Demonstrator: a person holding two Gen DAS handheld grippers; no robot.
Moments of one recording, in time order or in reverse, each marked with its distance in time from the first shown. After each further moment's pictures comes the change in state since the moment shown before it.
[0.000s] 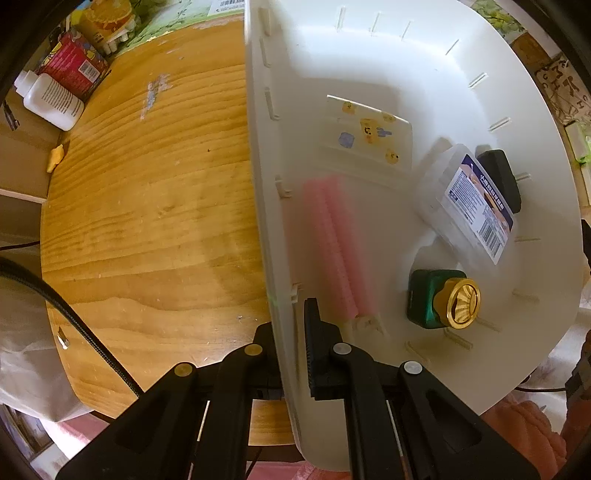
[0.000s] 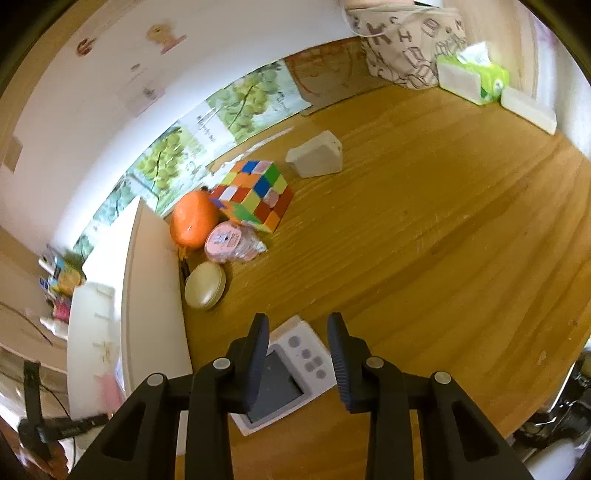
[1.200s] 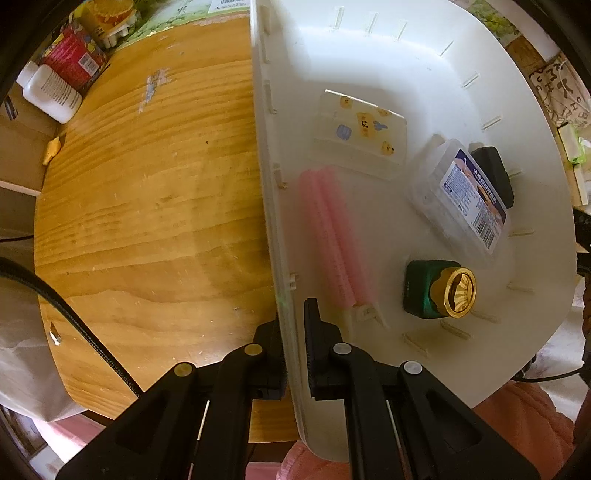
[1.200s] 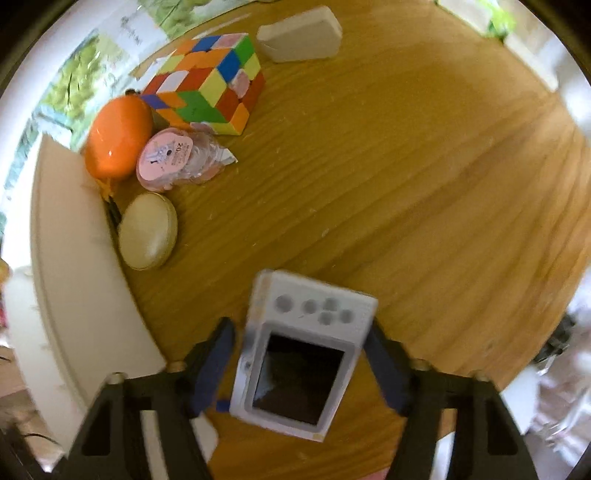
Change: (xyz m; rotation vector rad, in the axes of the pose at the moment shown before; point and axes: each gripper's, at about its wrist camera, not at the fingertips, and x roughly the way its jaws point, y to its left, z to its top) left arm 0.002 0.008 0.001 -0.002 -0.007 -0.035; right arm 0.078 0.042 0.008 0.082 0.402 -0.320
